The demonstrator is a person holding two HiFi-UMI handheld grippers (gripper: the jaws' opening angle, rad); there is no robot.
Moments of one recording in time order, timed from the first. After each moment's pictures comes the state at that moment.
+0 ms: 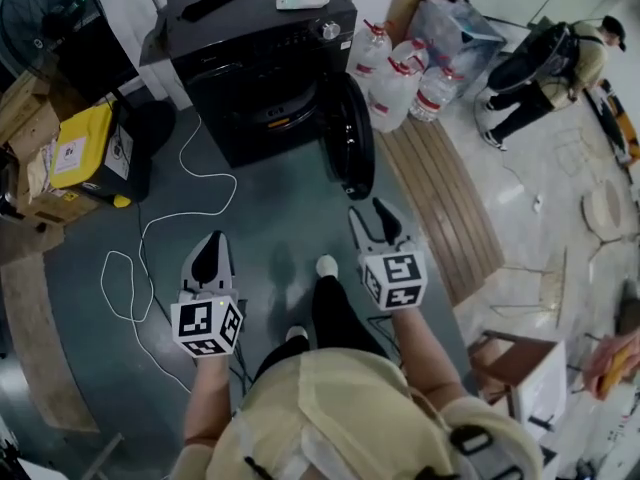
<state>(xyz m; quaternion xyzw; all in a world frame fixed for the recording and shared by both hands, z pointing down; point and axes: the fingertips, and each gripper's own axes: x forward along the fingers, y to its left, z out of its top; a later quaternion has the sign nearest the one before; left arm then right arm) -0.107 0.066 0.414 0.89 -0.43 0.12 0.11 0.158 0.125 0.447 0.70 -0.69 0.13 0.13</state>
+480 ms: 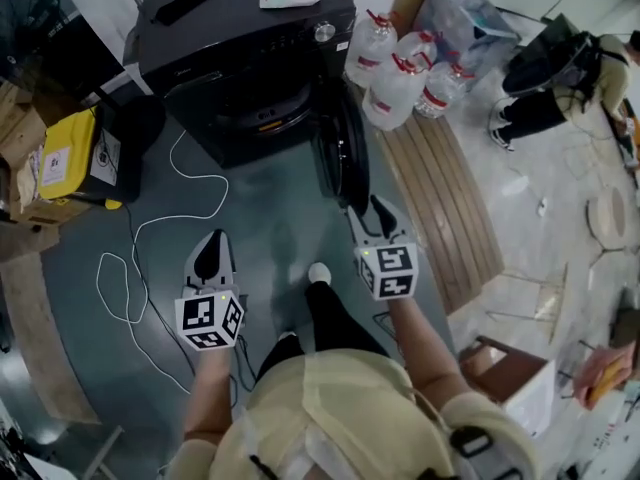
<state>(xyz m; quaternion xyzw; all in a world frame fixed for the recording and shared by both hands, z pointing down) -0.025 -0.027 0.461 0.87 -0.44 0.15 0.14 0.250 0.026 0.509 0.69 -0.68 0.17 0.17</state>
